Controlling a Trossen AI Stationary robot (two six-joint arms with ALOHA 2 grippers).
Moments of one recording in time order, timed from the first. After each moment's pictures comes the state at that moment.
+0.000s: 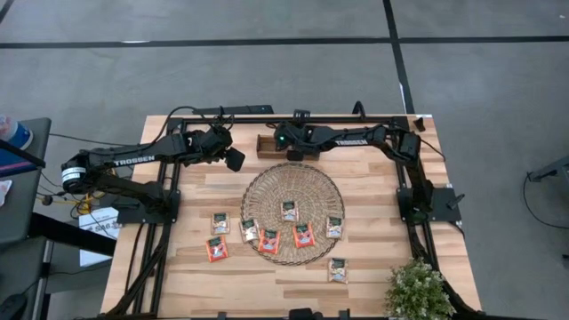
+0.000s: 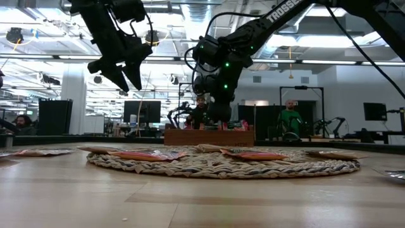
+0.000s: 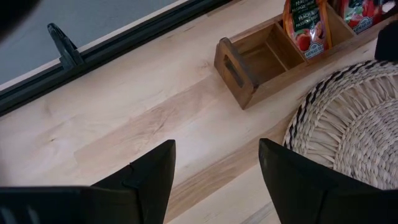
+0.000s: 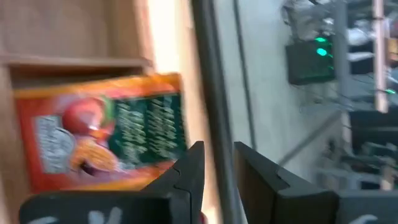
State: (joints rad) left arm 0.38 1.18 0.87 -0.62 -0.37 -0.54; right arm -0.32 2.08 1.52 -0.41 0.65 -0.52
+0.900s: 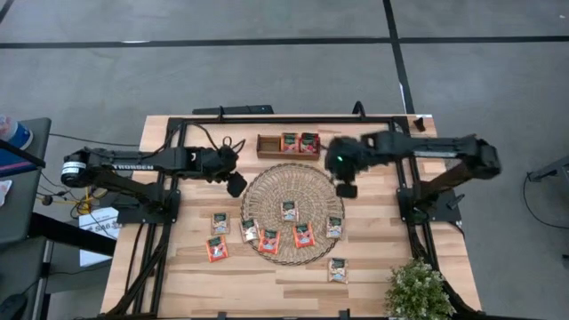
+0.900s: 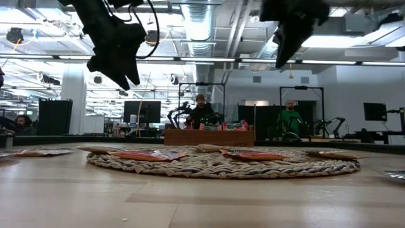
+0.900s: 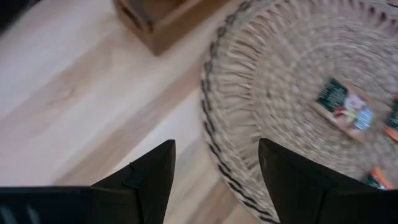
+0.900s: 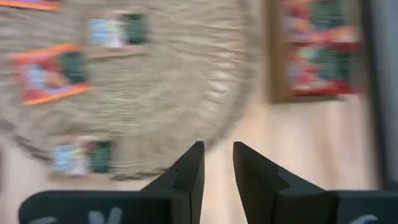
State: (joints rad) left arm 0.13 1.18 0.87 -0.67 -0.26 -0.60; right arm -0.09 1.39 1.26 -1.03 0.08 -0.10
